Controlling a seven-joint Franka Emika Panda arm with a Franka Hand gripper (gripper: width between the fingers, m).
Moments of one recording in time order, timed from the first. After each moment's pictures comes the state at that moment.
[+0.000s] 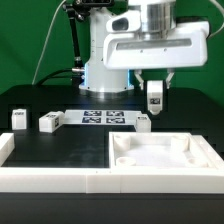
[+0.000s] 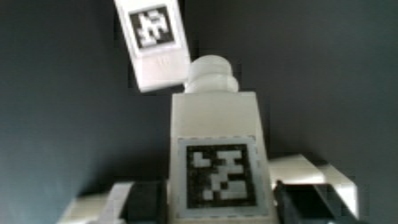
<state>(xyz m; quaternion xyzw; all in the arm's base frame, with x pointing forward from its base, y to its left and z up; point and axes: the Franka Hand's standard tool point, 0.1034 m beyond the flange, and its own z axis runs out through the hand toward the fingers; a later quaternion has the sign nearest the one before) 0.447 0.085 0.112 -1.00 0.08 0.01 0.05</state>
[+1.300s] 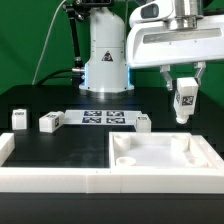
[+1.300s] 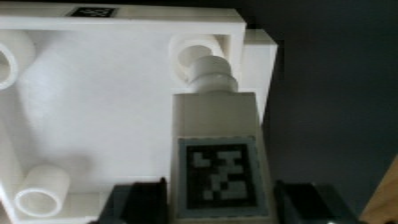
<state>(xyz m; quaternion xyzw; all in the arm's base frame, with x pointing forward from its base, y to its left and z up) 0.509 0.120 0.121 -0.99 -0.03 -0.14 0.05</state>
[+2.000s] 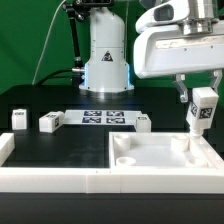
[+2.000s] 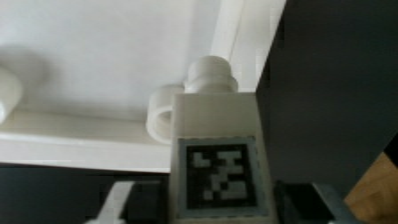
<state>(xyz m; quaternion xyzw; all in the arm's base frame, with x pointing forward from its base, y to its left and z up) 0.579 0.128 0.117 -0.98 -0.11 -0.16 0.05</state>
